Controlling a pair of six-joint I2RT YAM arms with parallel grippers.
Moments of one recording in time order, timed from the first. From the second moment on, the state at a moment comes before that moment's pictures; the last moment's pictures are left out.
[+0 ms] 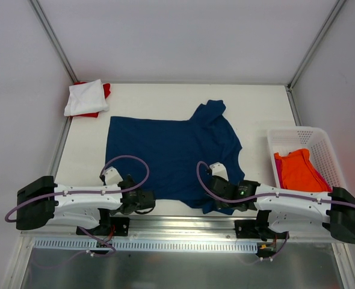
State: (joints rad) left arm -1.26 1.15 0.51 -1.23 -0.69 -2.02; right arm 1.23 1.06 0.56 -0.71 0.39 0.72
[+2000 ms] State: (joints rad) left arm -1.20 0.86 0.80 -0.86 -0.60 -1.02; right arm 1.26 0.89 1.06 -1.39 0.78 0.94
